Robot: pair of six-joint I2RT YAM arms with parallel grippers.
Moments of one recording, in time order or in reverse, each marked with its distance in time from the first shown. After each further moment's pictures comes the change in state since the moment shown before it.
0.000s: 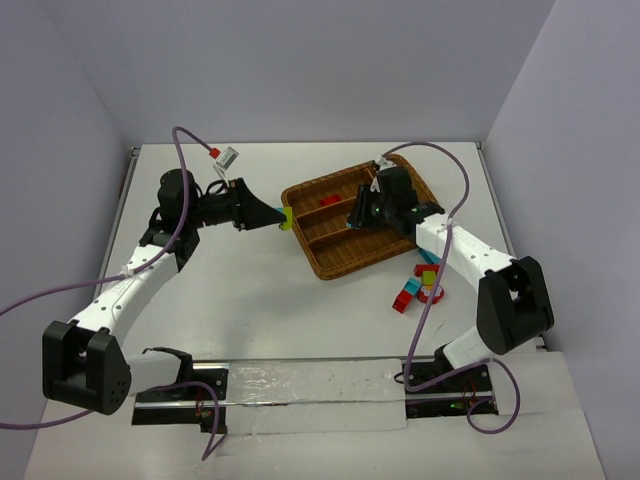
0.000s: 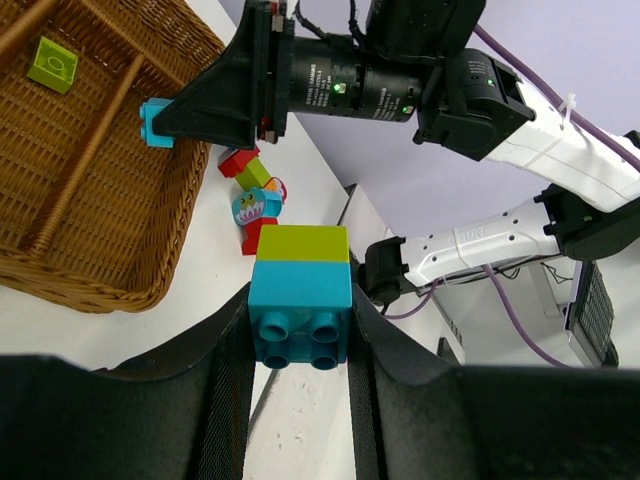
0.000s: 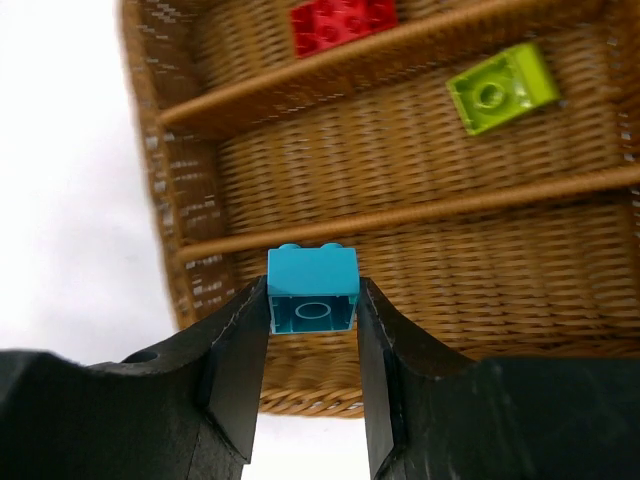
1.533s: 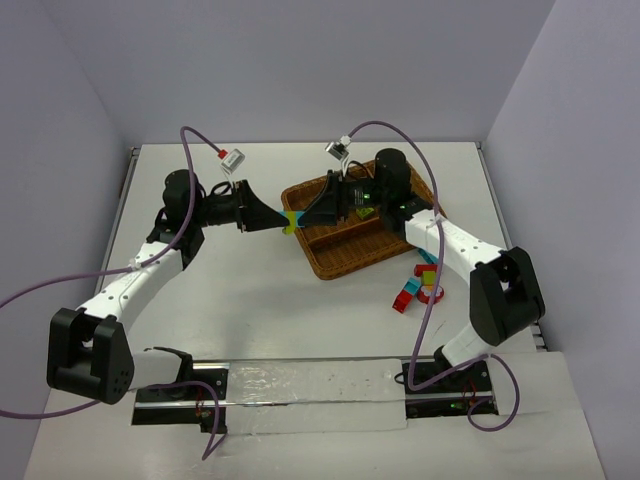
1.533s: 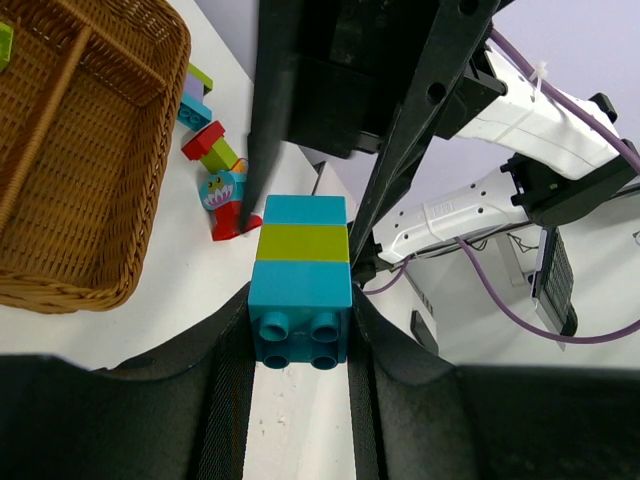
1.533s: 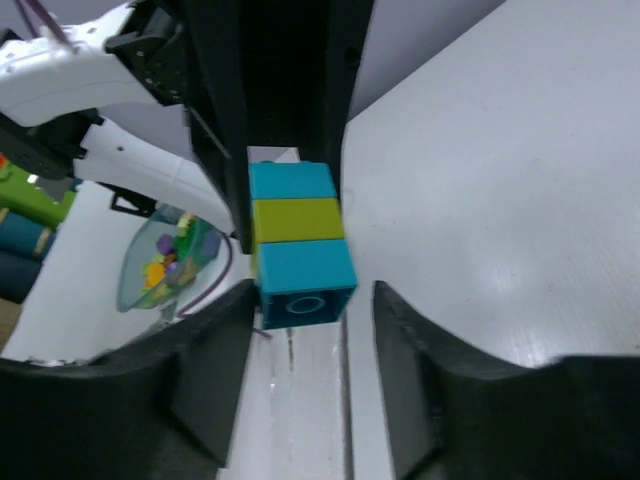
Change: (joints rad) left arm -0.008 0.053 -0.023 0.124 0.100 -0.078; right arm 0.056 0.067 0.056 0.632 -1.018 0.227
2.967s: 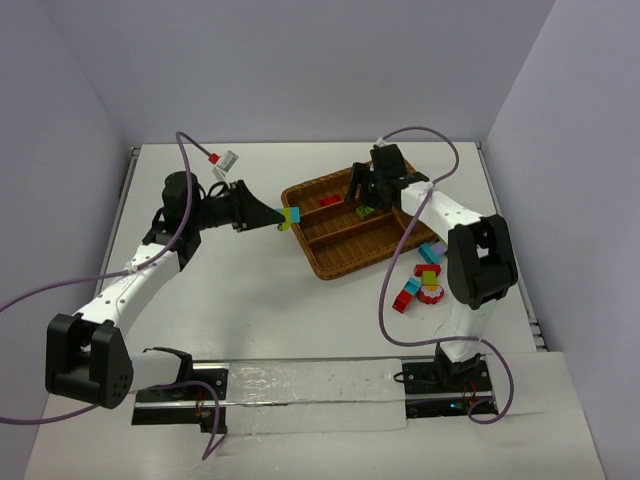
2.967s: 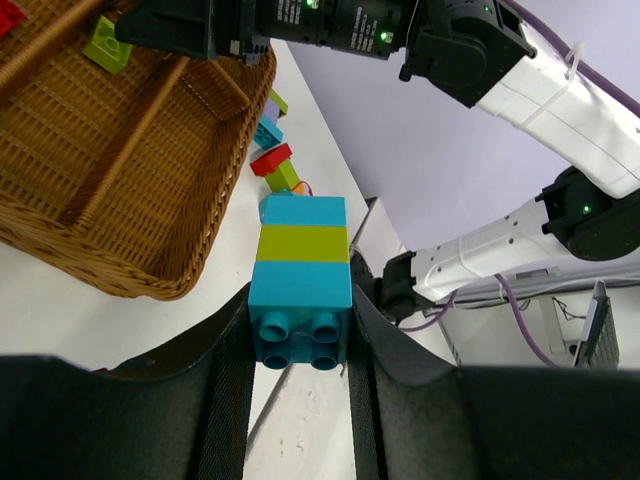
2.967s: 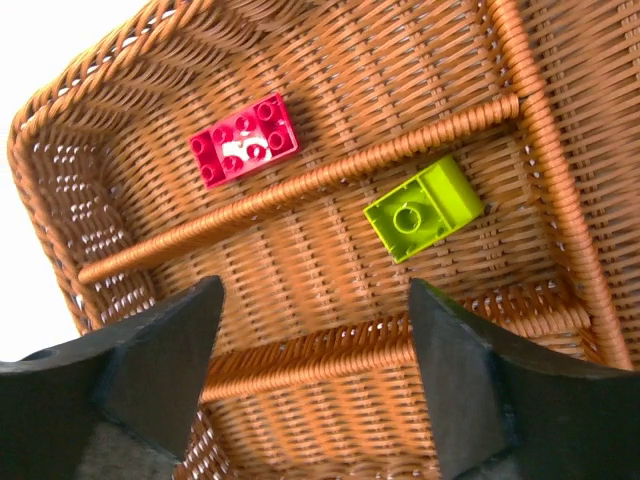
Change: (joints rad) left arm 0.020 -0.024 0.000 -0.157 -0.172 0.074; right arm -0.137 0.272 0.249 -0.713 1.086 -0.175
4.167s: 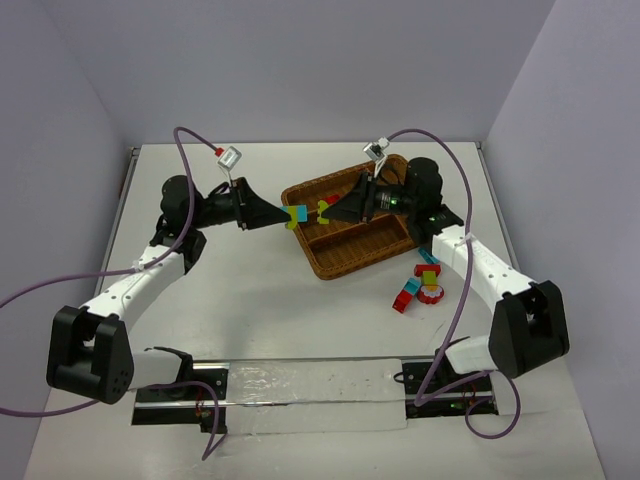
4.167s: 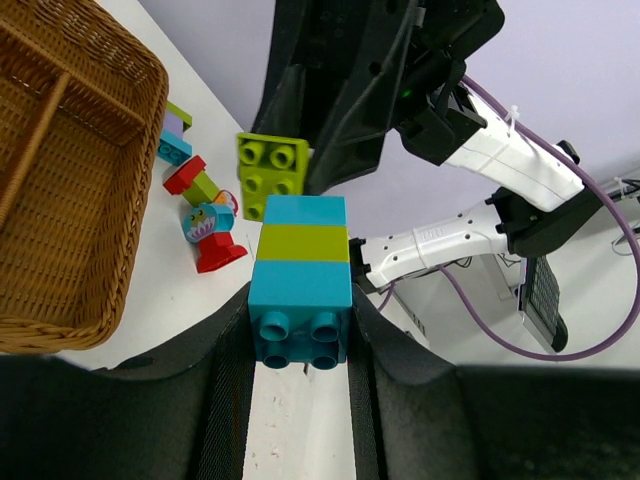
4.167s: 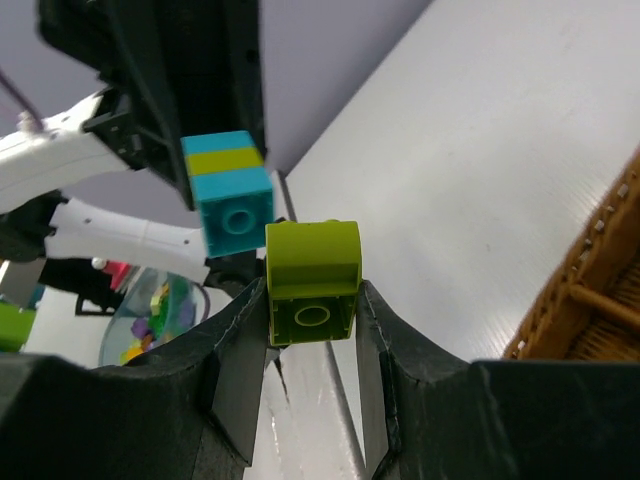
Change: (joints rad) left arm -0.029 0.026 -0.050 0.387 0.146 -0.209; right arm 0.018 -0.476 -0.393 0.609 -0.938 0.208
